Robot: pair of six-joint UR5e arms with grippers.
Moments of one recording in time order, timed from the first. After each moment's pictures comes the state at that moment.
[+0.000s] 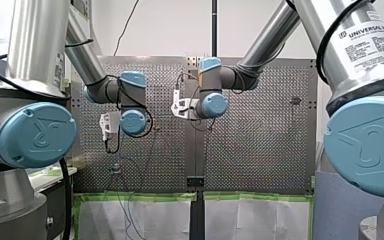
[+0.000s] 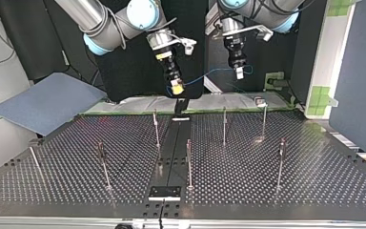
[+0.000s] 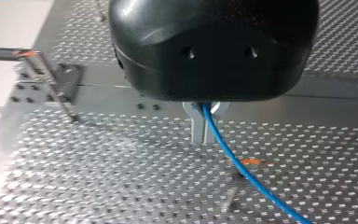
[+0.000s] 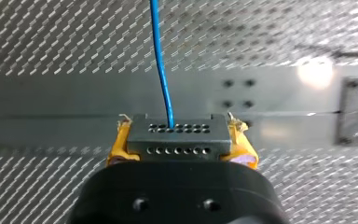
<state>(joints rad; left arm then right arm) -0.43 -1.68 -2.32 -2.23 -2.21 -1.62 2.42 -1.17 1.76 -0.53 1.71 1.65</state>
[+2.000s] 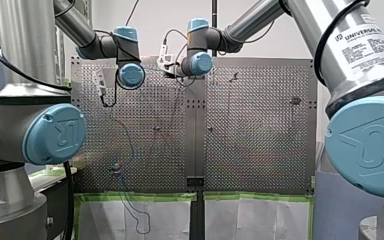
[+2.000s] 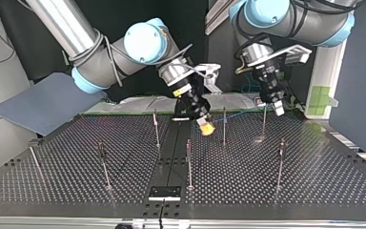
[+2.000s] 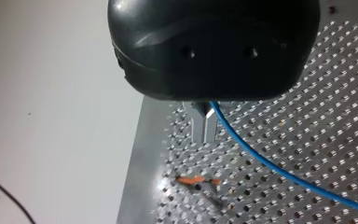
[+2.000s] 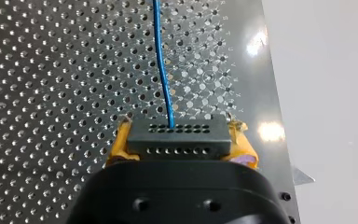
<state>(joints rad) -0.23 -1.46 -2.06 -2.52 -2.20 -1.65 2.43 -1.11 1.25 -0.23 1.49 1.75</state>
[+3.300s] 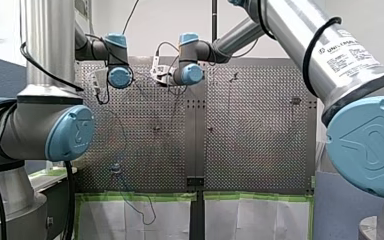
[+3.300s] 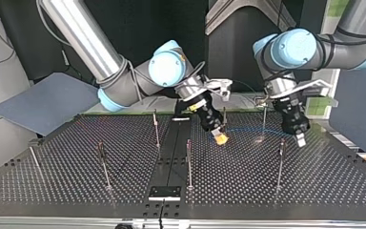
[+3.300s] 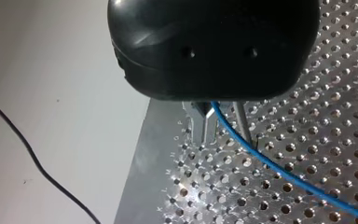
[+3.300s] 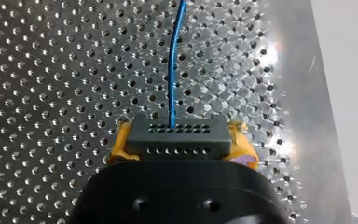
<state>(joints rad) -0.02 -1.56 -1.94 -2.49 -1.96 -1.76 2.44 -0.94 1.05 -0.18 1.47 1.74</state>
